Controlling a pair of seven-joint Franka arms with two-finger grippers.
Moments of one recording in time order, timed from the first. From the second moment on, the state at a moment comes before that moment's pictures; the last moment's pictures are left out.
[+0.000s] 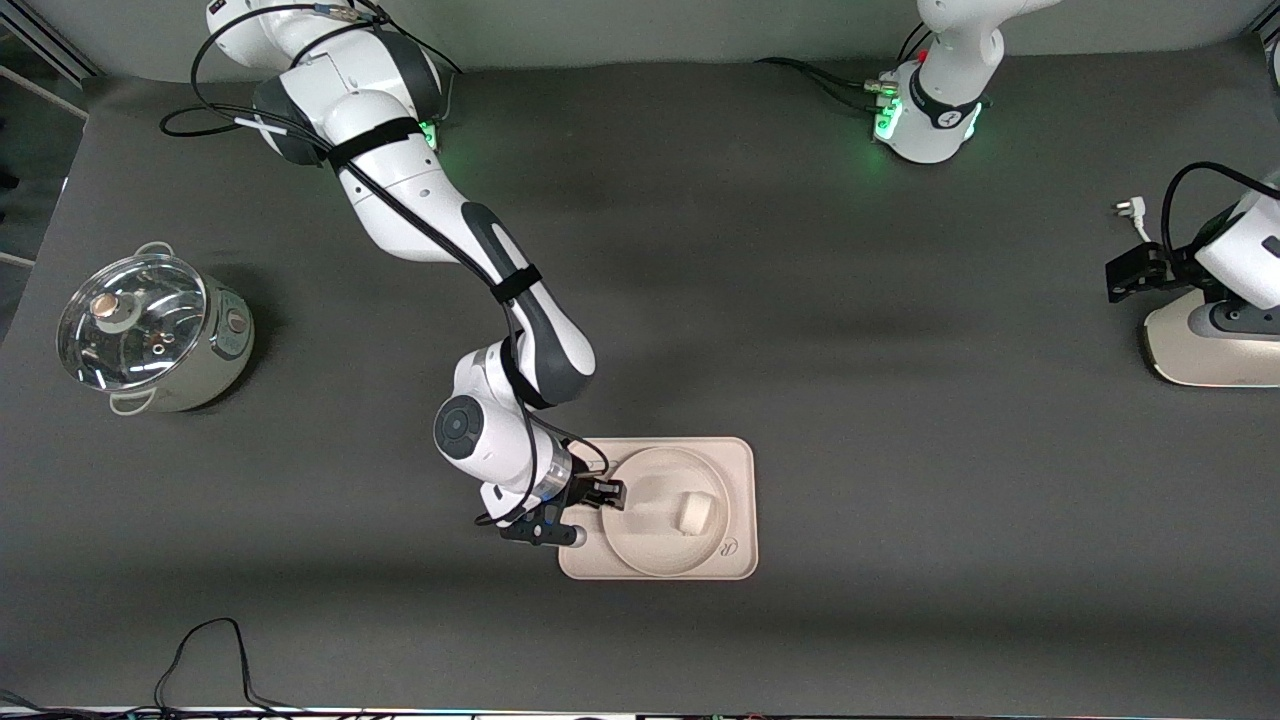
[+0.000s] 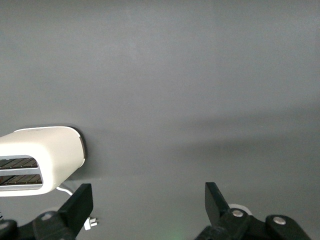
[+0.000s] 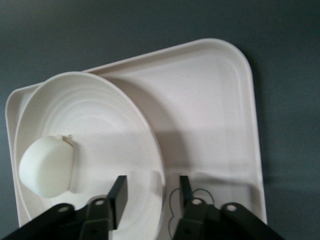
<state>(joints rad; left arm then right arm) 0.32 0.00 -0.31 -1.71 0.10 1.63 0.11 0.59 1.06 -0.15 -1.12 0.59 2.41 0.29</state>
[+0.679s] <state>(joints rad) 0.32 0.00 -0.31 -1.71 0.10 1.63 0.11 0.56 0.65 -0.22 -1.18 0.38 1.88 0.29</state>
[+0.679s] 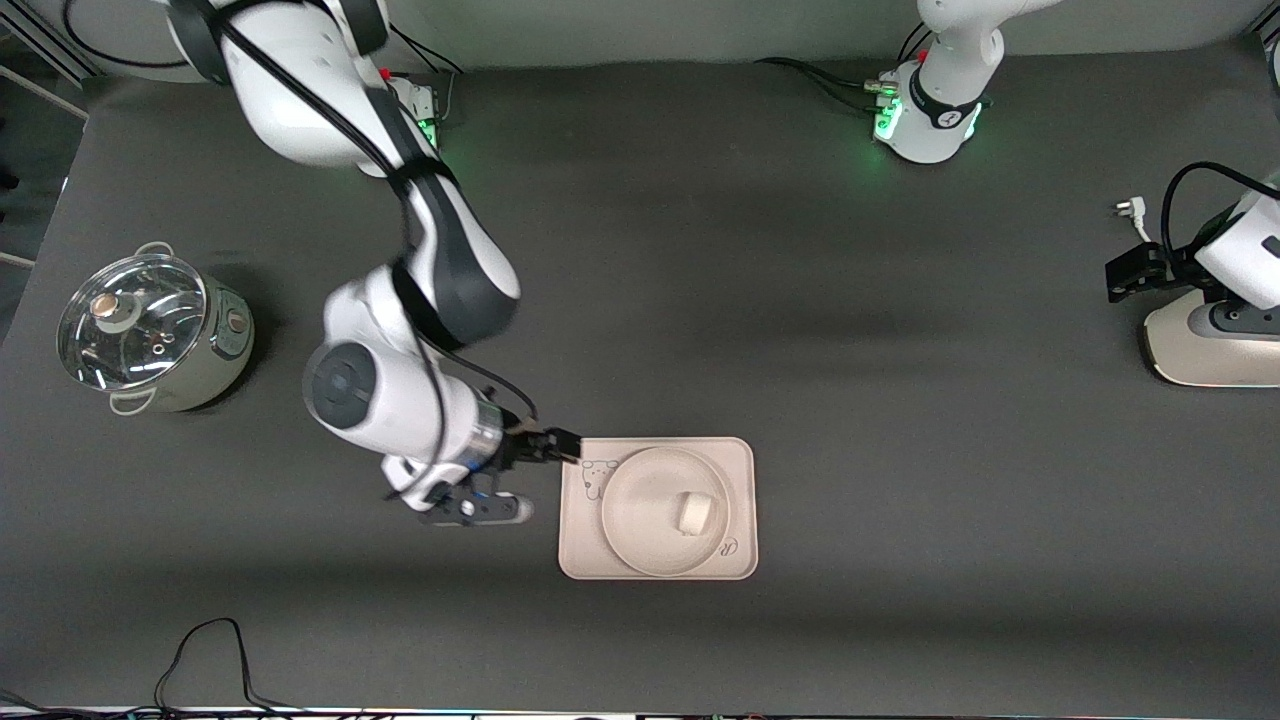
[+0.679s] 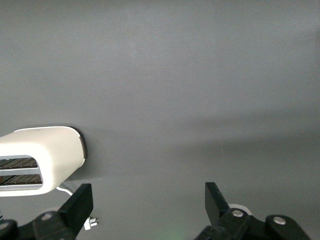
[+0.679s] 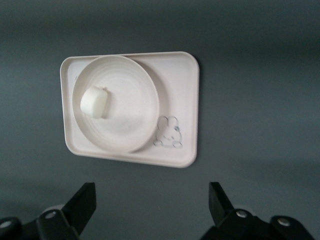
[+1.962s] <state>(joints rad) 0.32 0.00 -0.31 -1.71 0.06 1.61 0.11 0.21 0.09 -0.23 -1.51 0.01 1.53 -0.05</state>
